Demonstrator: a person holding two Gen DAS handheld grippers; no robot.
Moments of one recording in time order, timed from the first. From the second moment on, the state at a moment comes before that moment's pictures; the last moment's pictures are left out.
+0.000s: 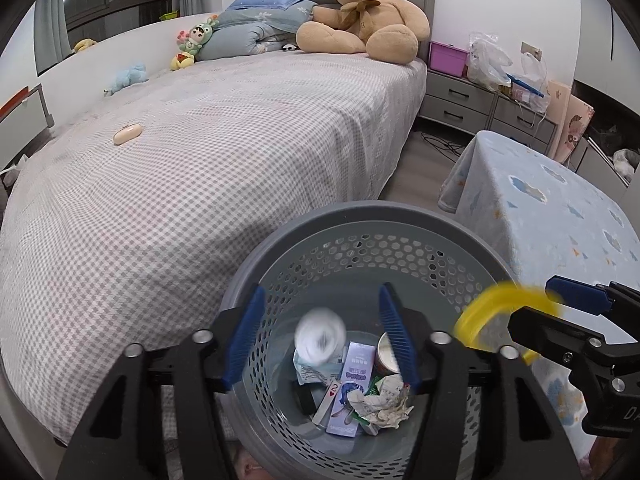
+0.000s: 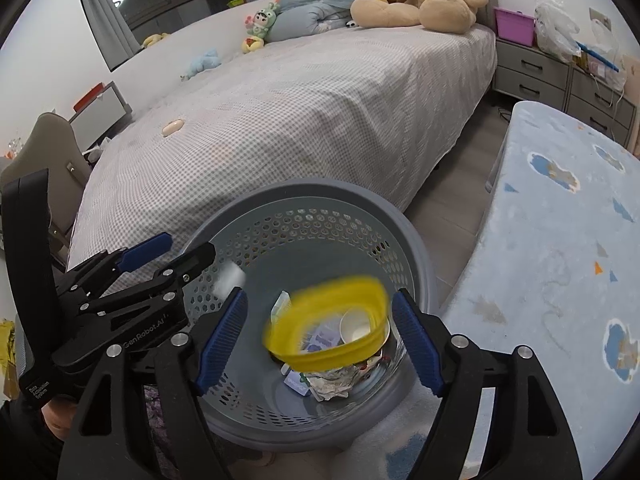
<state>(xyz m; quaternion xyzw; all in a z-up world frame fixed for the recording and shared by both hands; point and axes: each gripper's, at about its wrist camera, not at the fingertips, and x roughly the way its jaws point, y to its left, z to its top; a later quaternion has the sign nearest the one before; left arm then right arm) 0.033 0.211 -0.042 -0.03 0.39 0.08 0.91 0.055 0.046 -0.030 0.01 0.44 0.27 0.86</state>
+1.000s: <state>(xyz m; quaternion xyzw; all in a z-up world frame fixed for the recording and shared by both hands) 0.027 0.218 -0.037 -0.04 0.39 0.10 0.91 0.051 0.050 -0.028 -0.01 0.43 0.26 0.87</state>
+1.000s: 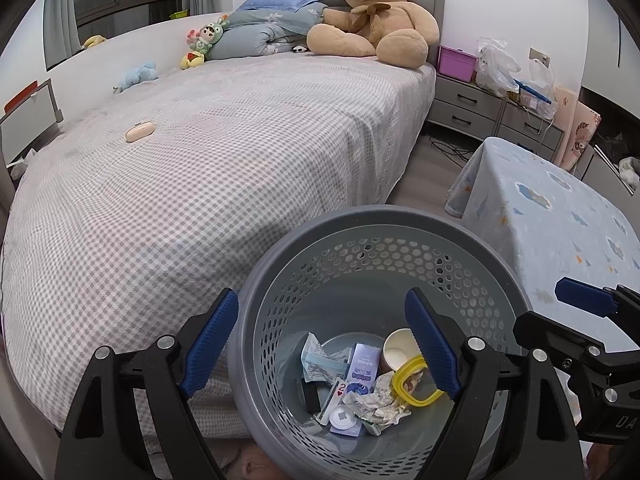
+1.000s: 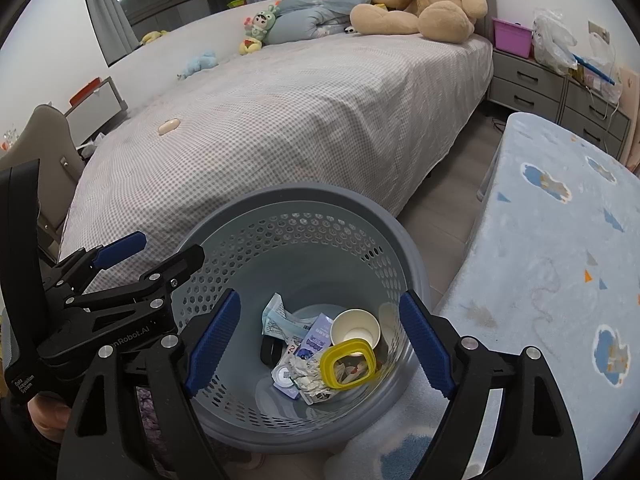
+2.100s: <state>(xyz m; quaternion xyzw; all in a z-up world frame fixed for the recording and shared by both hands) 0.025 0.220 -0.037 -0.04 0.39 0.12 0.91 0.051 0.053 -0.029 -0.02 0.43 0.26 0.87</state>
